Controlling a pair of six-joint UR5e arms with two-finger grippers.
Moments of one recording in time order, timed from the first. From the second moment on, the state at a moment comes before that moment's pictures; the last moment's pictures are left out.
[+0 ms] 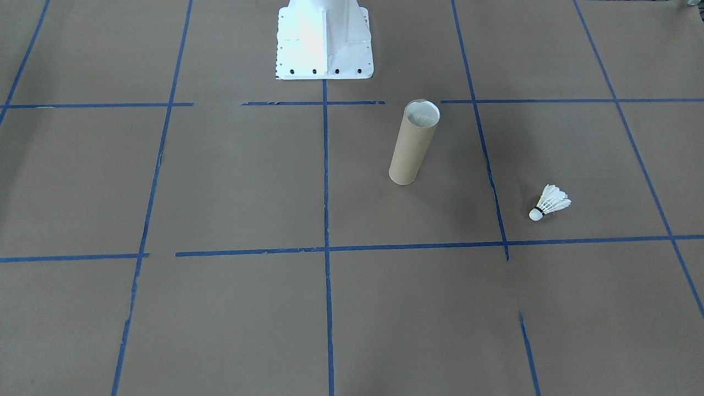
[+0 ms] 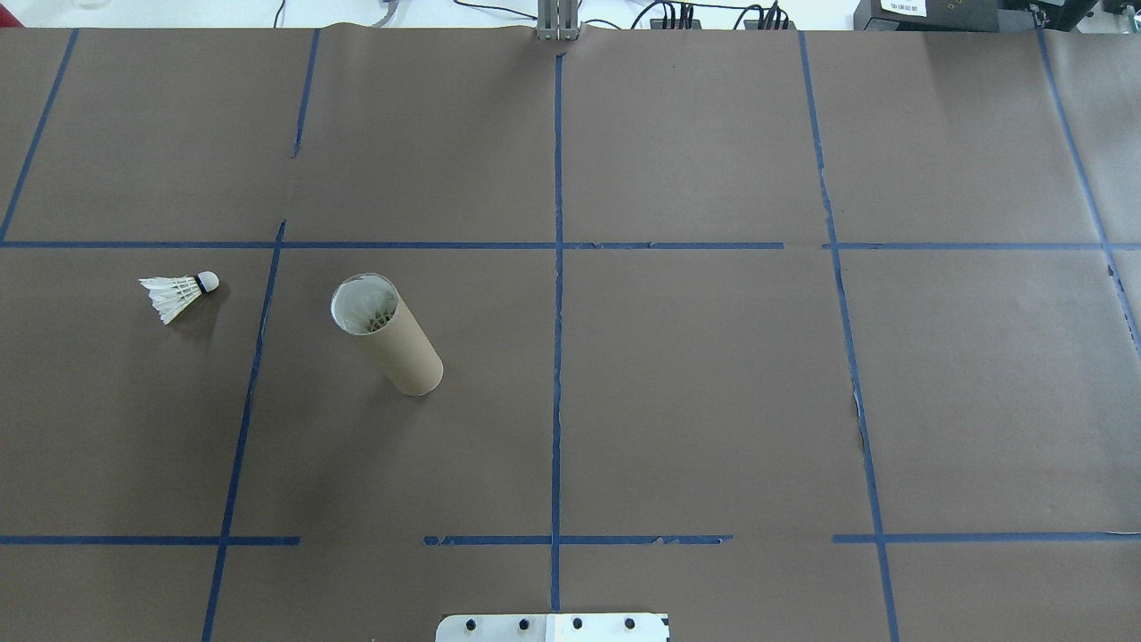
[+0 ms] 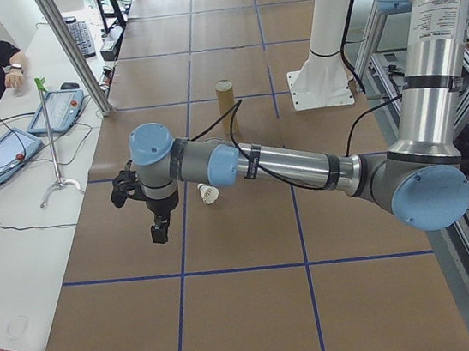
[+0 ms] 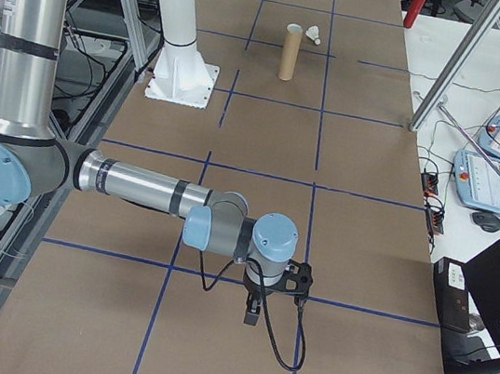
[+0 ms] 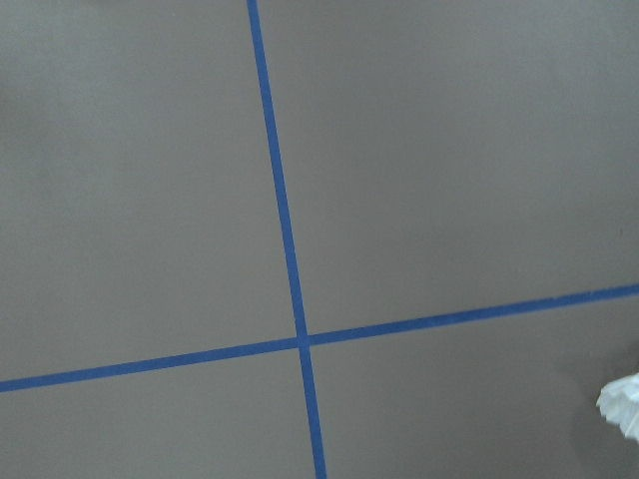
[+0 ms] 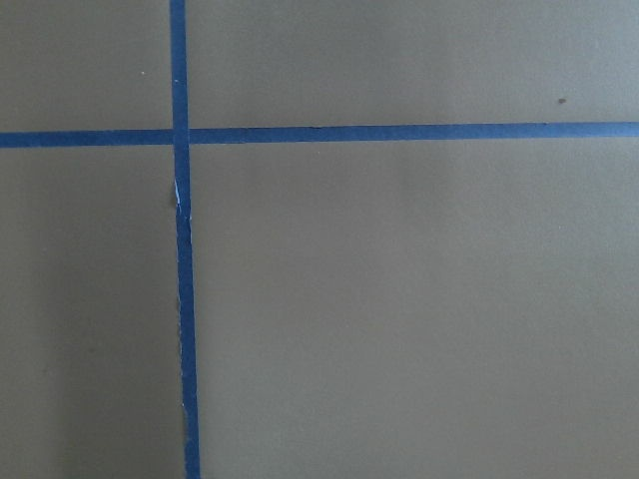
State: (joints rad) left arm -1.57 -1.71 -1.64 -1.70 -2.33 -0.18; right arm 1.61 -1.65 1.56 -1.53 2.27 -0.02
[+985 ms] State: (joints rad) left arm -1.34 -1.56 -1.40 -2.69 -2.34 -1.00; right arm 1.61 -1.65 1.56 -1.53 2.27 -0.02
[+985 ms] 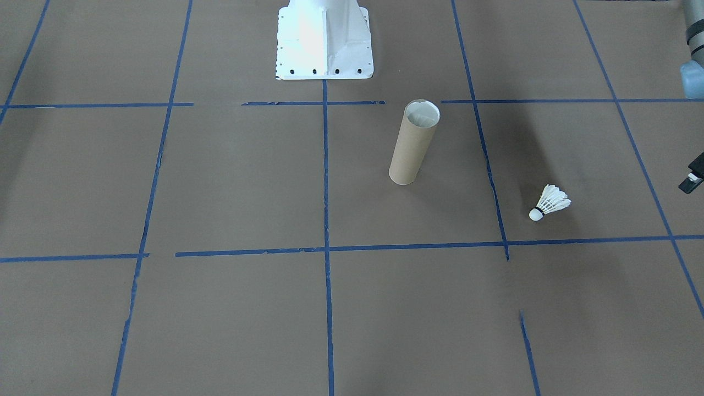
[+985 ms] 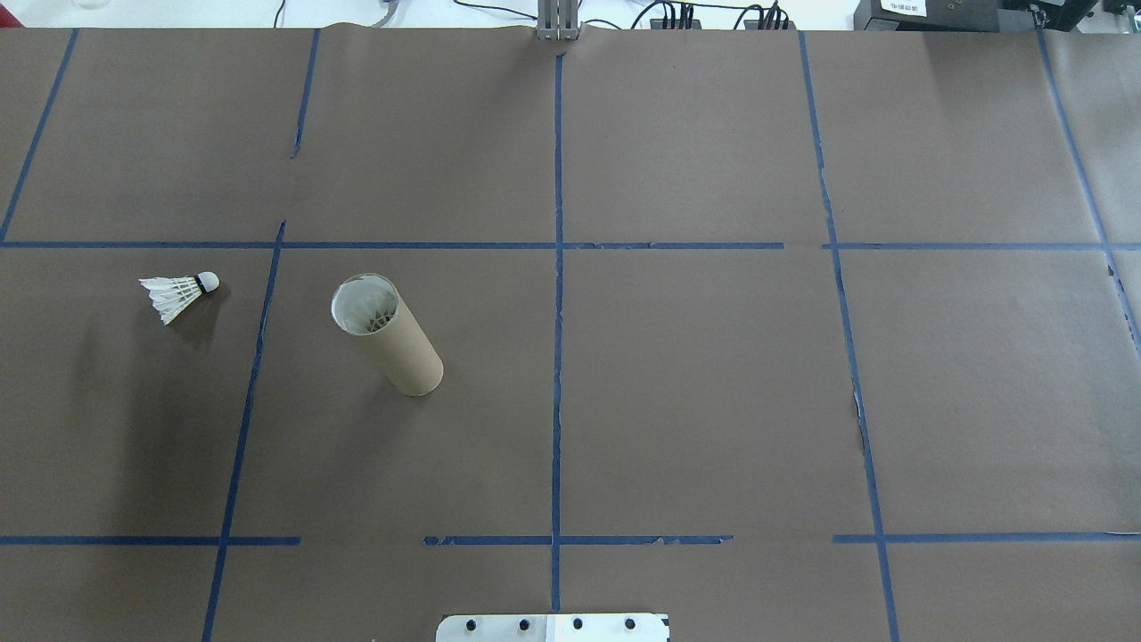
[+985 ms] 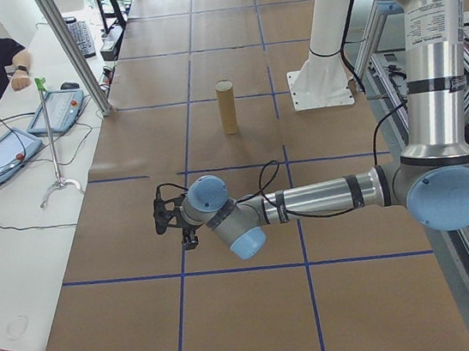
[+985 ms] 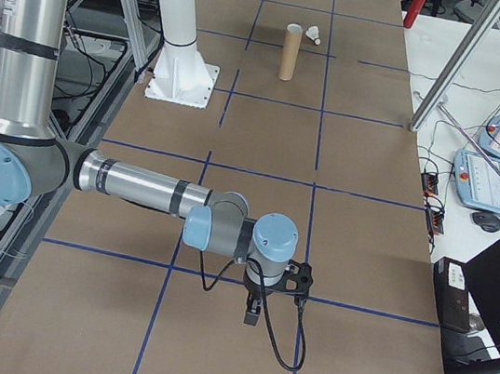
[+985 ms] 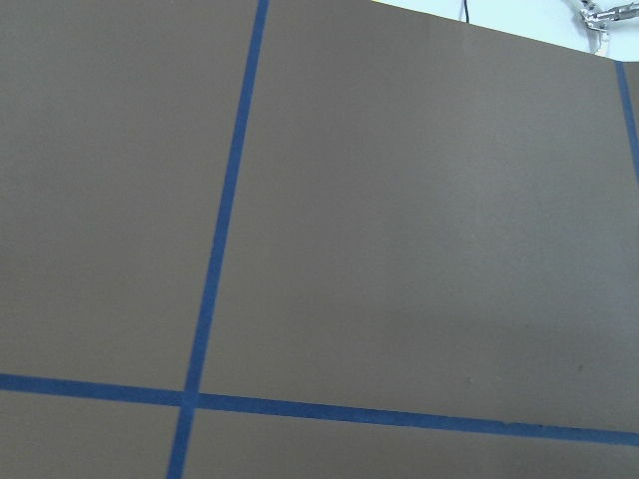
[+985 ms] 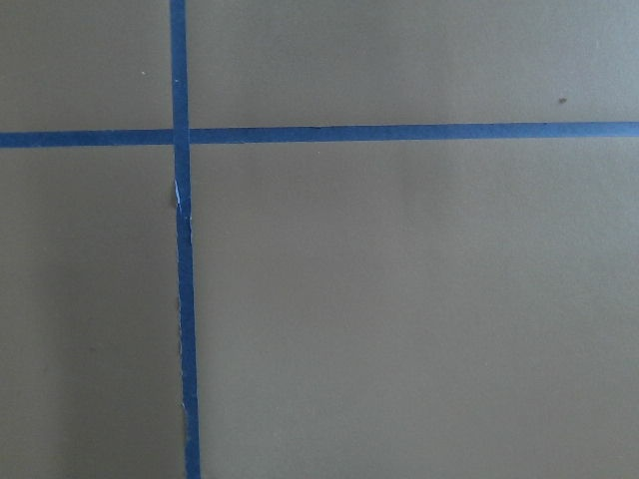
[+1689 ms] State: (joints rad) left arm -1.00 -1.57 -1.32 -3.19 -2.06 -1.61; right arm 1.61 -1.65 1.56 -1.53 2.27 -0.02
